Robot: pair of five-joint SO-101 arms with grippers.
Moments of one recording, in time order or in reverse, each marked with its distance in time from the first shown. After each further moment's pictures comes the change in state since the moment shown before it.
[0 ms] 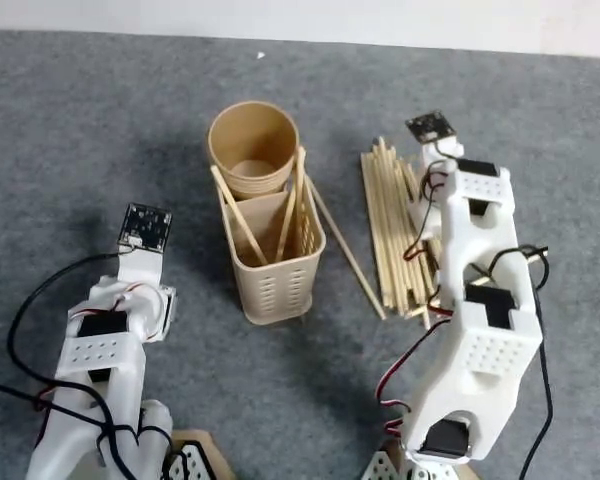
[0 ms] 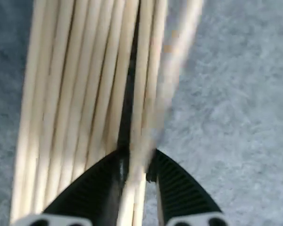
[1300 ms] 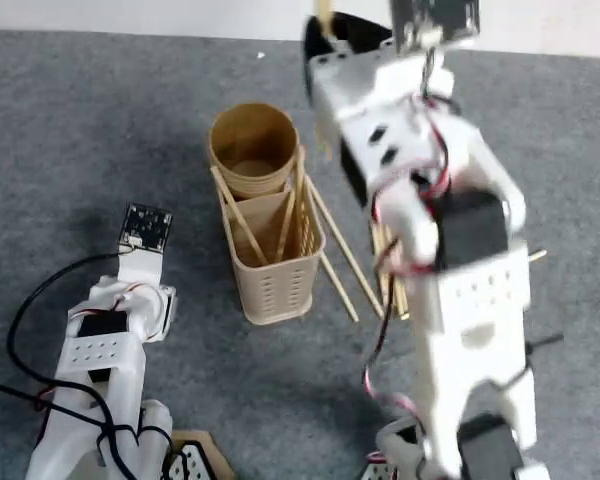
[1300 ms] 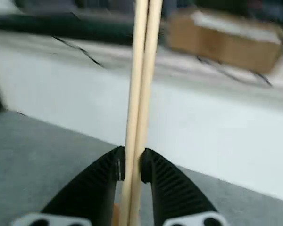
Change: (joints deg) left arm 0.0 0.0 0.0 0.0 0.0; right arm -30.9 -46.5 -19.1 -2.1 -26.9
